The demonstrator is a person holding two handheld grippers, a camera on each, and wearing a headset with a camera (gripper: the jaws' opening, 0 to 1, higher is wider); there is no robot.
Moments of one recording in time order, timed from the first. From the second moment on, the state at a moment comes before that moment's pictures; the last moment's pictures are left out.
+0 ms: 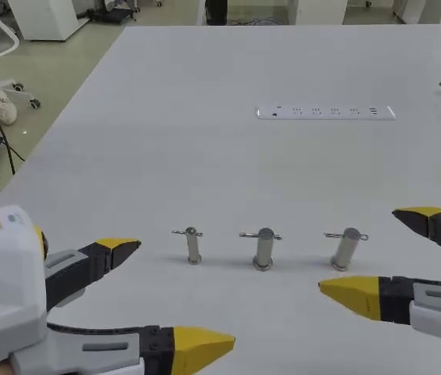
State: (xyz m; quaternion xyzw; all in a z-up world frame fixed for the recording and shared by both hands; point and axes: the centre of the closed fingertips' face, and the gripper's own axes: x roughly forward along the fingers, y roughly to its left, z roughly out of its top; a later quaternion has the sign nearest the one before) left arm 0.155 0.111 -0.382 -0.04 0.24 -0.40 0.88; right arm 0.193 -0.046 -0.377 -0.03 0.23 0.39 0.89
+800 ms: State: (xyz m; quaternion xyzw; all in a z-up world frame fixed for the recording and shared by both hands) left arm 0.143 0.123 -0.397 -0.04 0.26 -0.38 0.89; right arm 0.153 -0.058 -0.396 -0.02 0.27 0.37 0.89
